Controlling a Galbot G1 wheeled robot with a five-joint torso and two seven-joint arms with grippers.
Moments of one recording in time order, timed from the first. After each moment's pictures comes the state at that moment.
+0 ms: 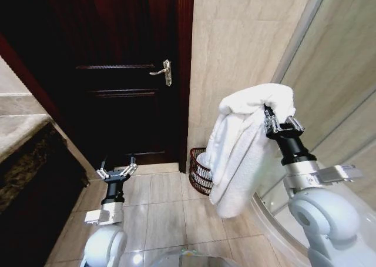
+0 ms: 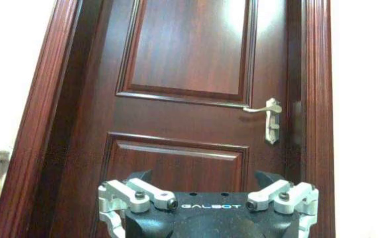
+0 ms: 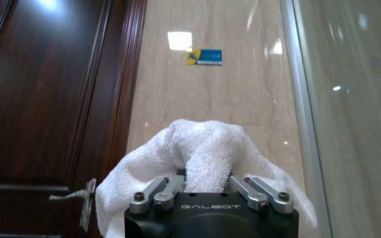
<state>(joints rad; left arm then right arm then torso) 1.71 -1.45 -0.64 -2.25 -0.21 -0.29 -0.14 -1.26 1.06 0.67 2.50 0.53 -0.21 0.21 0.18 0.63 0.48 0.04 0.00</state>
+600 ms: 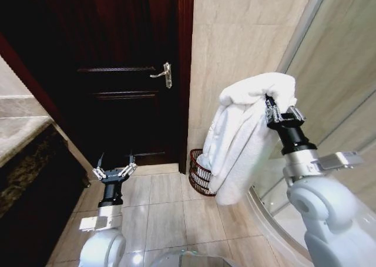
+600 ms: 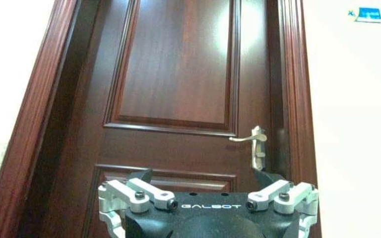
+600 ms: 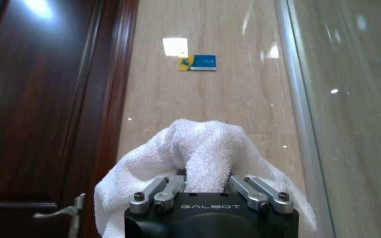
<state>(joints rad) 1.75 -1.45 -0.62 -2.35 -0.16 -0.30 -0.13 -1.09 1.02 0.64 2.41 0.60 -0.24 0.23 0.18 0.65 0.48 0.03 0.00</state>
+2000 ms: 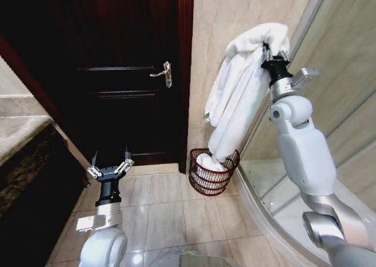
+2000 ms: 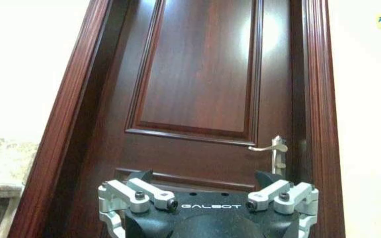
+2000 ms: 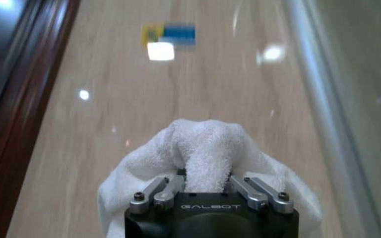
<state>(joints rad) 1.75 -1.49 -0.60 -2.36 -0.15 -0.32 -0.21 -0.38 1.07 0.29 1.66 0.58 -0.11 0.16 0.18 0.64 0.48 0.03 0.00</state>
